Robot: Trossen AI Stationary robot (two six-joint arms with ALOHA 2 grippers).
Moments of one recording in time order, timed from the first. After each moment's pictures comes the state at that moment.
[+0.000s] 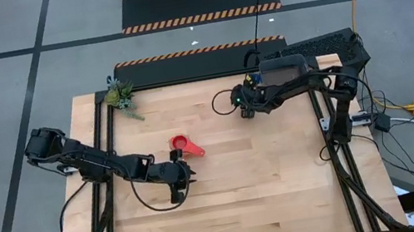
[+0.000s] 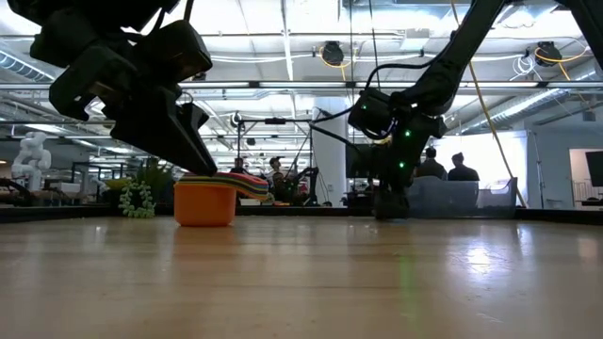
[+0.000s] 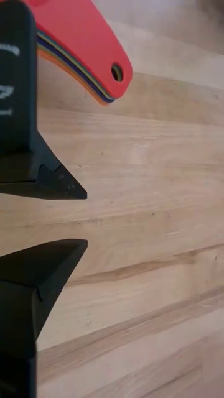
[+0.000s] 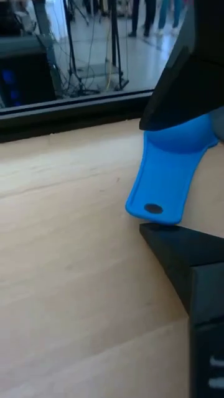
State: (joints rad) left arm -0.28 1.46 0.62 0.08 -0.14 -0.10; right arm -0.45 1.83 0.84 -0.01 0.60 -0.42
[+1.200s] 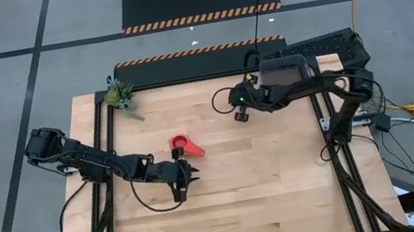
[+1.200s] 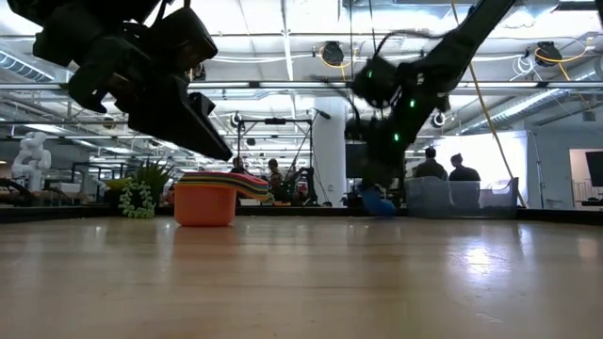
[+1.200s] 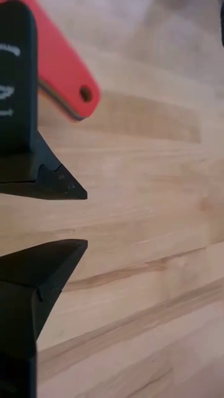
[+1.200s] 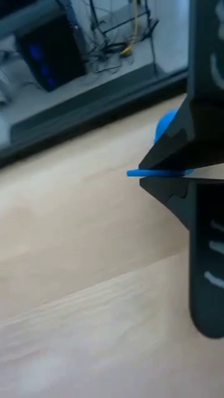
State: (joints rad) left arm -0.28 1.46 0.62 0.16 -0.19 -0.07; right arm -0.39 1.69 0.84 0.00 0.44 -0.28
